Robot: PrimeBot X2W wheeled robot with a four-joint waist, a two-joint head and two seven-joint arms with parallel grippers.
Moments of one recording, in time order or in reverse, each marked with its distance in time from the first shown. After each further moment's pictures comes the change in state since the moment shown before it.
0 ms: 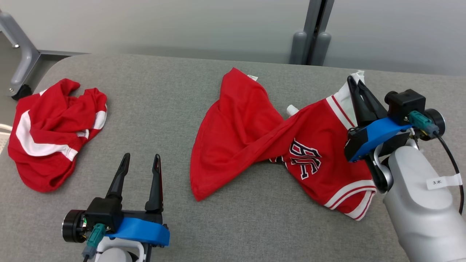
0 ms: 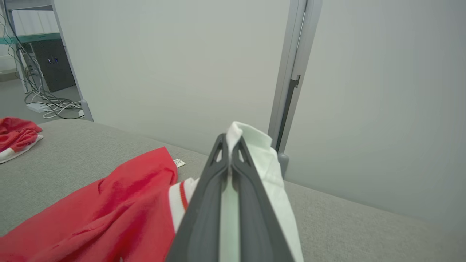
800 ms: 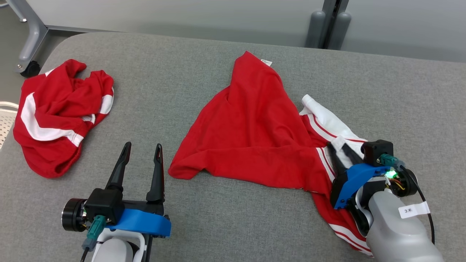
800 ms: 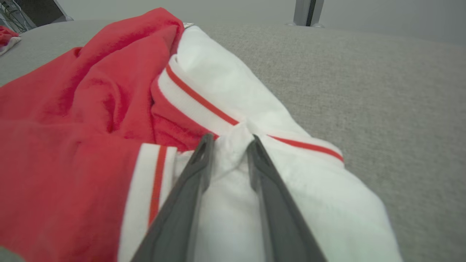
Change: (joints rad) left arm -0.032 0.000 -0.005 -0.013 0.005 -0.006 0.000; right arm 0.061 0.084 -0.005 0.311 0.031 0.000 0.000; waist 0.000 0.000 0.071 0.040
